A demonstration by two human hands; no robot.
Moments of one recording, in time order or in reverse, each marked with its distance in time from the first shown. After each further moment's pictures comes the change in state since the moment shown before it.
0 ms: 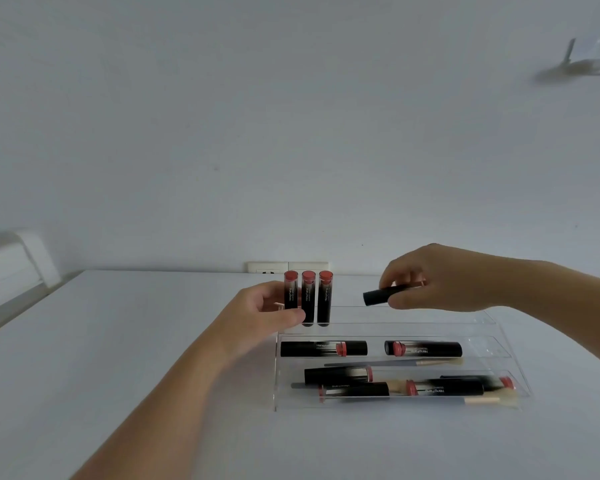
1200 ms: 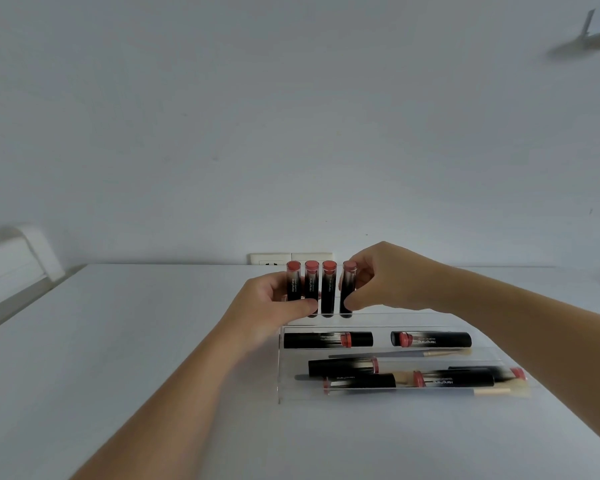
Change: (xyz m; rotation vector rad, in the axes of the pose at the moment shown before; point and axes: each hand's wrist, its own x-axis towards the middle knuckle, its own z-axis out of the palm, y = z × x) left_hand 0.009 -0.003 0.014 -0.027 0.089 -0.012; right_hand 0.040 -0.040 0.041 0.394 0.077 0.111
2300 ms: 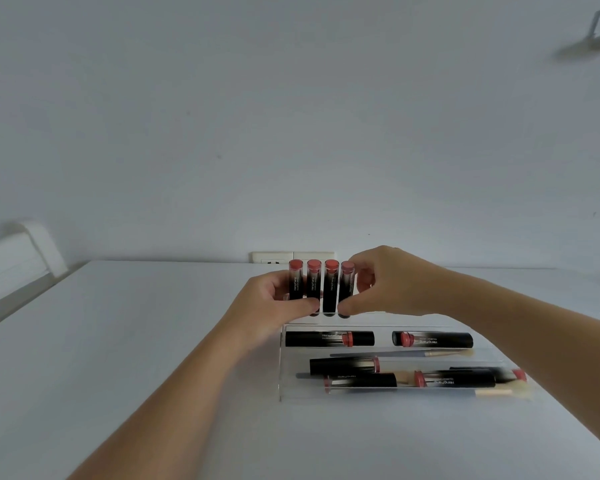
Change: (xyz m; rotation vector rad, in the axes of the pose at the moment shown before) left_hand -0.002 0.003 0.001 0.020 0.010 0.007; right_hand -0.003 -0.004 0.004 -0.134 0.049 -0.134
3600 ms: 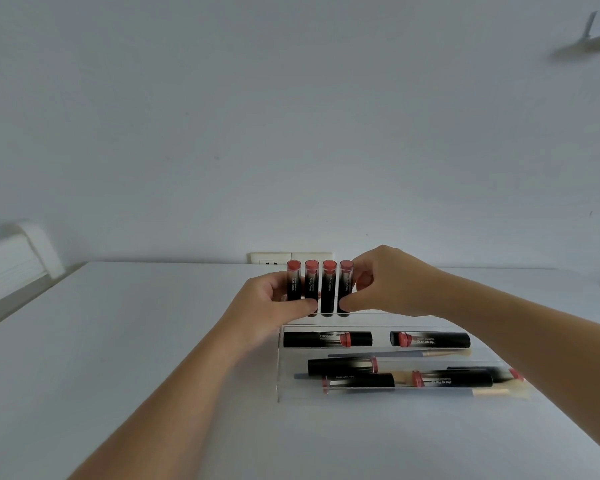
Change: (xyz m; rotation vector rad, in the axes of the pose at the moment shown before) left_hand 0.000 -0.002 0.000 0.000 -0.001 0.003; right_hand 0.001 0.005 0.002 0.031 0.021 0.062
